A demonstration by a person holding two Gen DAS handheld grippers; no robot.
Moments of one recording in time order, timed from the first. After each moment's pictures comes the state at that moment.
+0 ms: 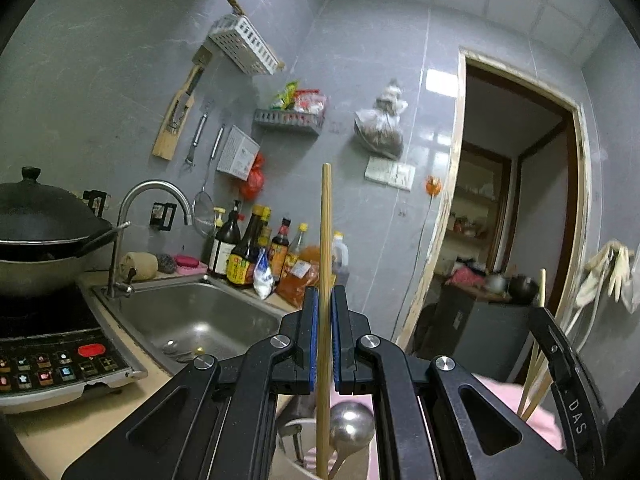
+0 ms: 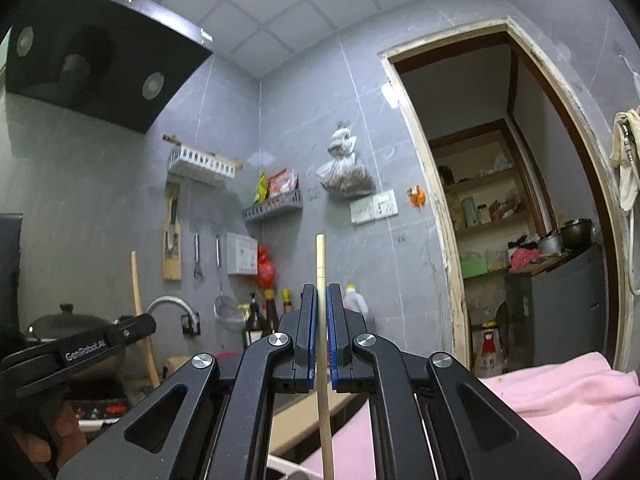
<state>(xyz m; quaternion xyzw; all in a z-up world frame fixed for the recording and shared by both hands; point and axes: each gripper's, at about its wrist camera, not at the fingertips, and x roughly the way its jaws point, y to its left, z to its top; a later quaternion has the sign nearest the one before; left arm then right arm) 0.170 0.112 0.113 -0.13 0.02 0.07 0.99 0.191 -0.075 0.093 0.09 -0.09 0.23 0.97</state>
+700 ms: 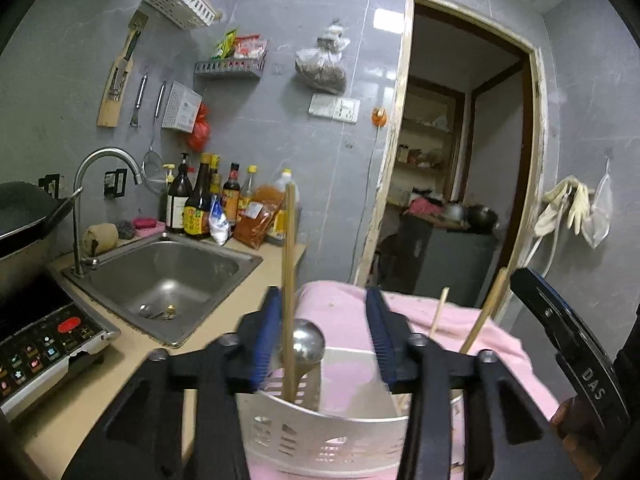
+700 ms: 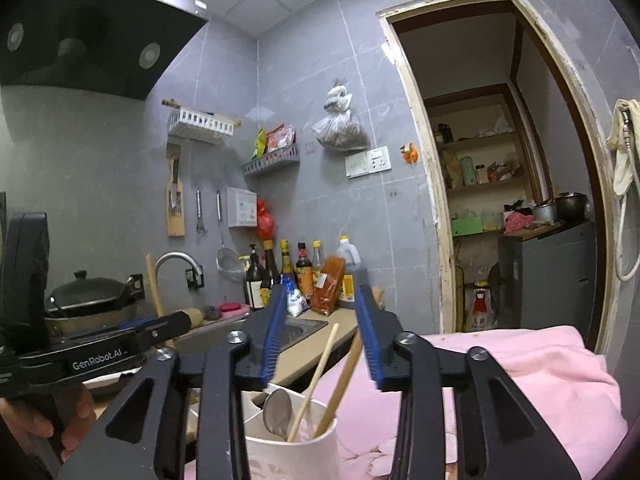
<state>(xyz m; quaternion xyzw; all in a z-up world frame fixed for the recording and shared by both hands) 0.156 0.080 0.101 -0.10 0.11 -0.04 0.99 0.159 -0.110 0.092 0.07 -0.01 0.24 0.97</state>
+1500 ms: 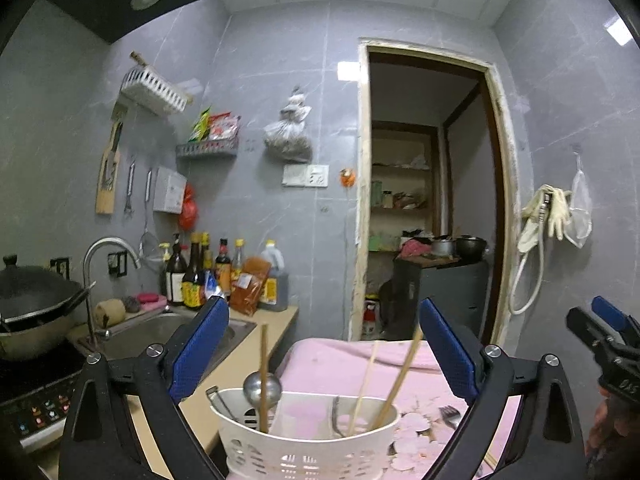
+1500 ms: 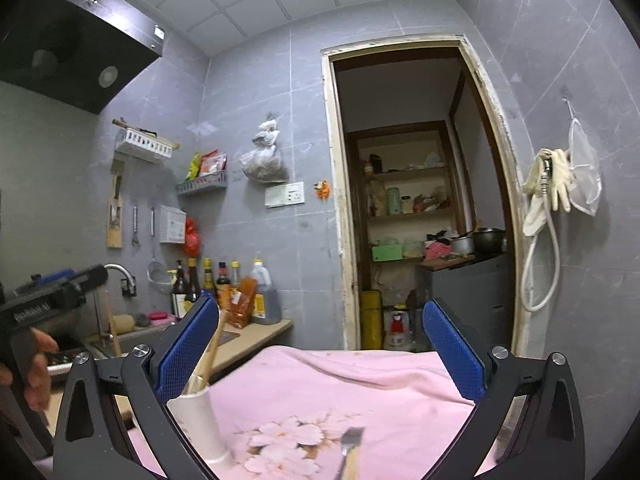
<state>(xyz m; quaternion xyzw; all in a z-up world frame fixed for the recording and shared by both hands) 0.096 0.020 0.146 -0.02 0.00 -0.03 1.00 0.096 -0.217 0.114 0.04 -0.03 0.10 0.99</state>
